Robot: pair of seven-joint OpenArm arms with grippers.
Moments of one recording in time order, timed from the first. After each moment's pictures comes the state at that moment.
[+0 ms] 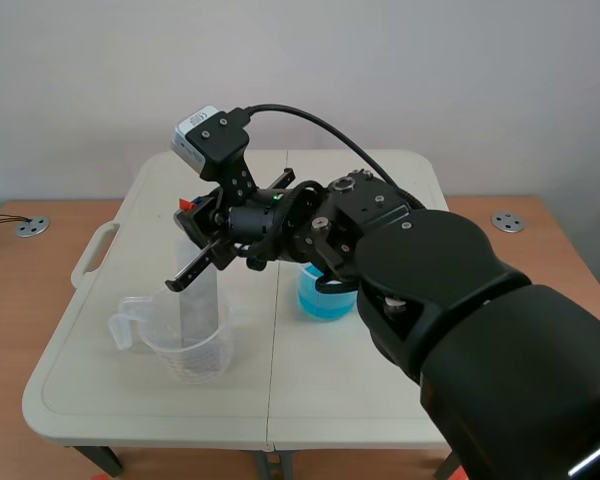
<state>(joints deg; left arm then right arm) 80.2 -32.4 -28.1 120.1 -21.2 -26.4 -20.0 18.0 -4.1 -26.4 61.9 -5.7 32.9 -0.7</state>
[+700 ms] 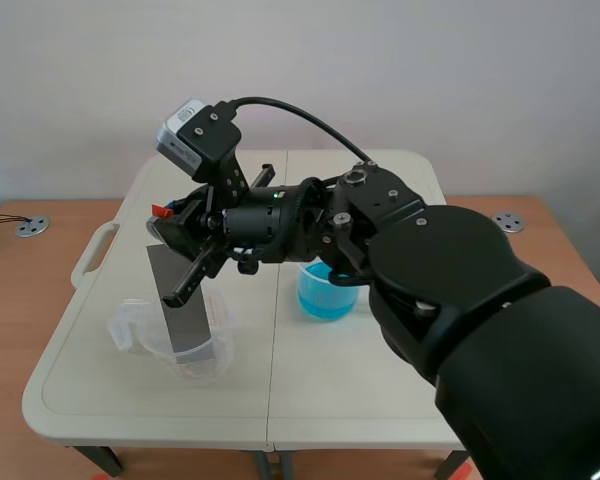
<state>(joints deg) 80.2 -32.4 -28.1 120.1 -20.9 -26.4 -20.0 16.7 -1.8 -26.4 66.8 -5.5 45.1 2.4</state>
